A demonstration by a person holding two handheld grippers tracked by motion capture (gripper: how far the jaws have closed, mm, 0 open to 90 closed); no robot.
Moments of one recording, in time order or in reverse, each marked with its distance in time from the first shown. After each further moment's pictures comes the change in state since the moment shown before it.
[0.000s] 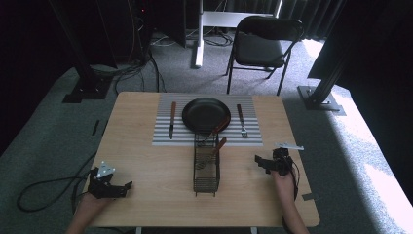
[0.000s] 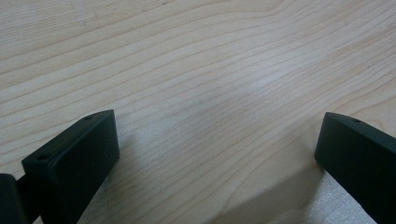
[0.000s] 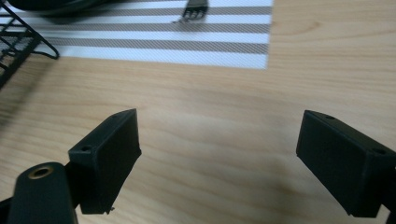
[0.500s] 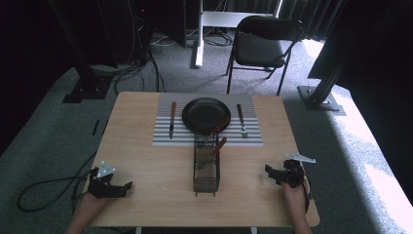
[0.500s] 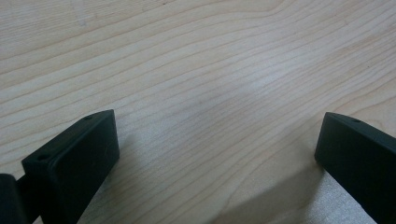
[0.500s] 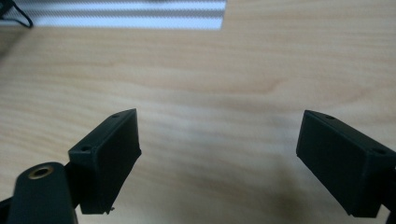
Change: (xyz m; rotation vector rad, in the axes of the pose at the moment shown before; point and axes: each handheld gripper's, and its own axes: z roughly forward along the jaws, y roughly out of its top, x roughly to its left) left arm 0.000 0.000 0.000 0.000 0.000 0.000; right arm -0.020 -0.033 -0.028 -0.017 -0.055 -0.014
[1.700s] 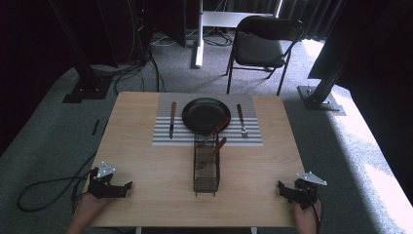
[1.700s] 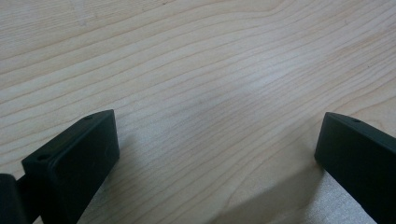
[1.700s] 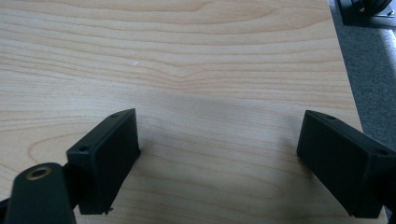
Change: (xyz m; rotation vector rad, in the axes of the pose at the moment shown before) left arm 0.000 0.000 0.000 0.001 0.000 0.001; right arm -0.017 -0.055 -0.033 -0.001 -0.173 -0.042
